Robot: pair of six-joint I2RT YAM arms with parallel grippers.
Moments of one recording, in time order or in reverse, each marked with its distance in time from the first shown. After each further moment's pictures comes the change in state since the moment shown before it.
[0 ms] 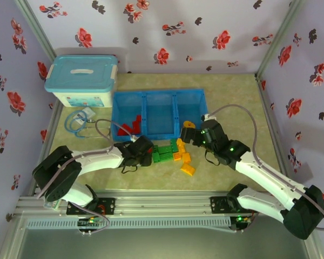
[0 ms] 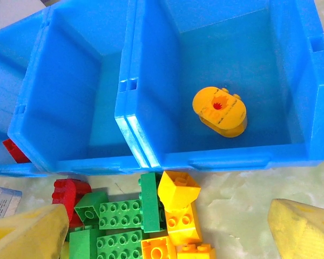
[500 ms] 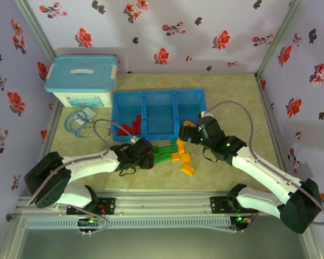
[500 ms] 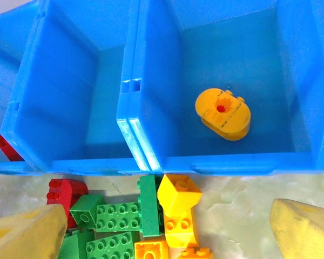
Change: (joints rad) left arm -0.053 -0.086 -0.010 -0.048 -0.029 0.037; right arm 0.000 0.068 0.051 -0.018 -0.006 -0.026
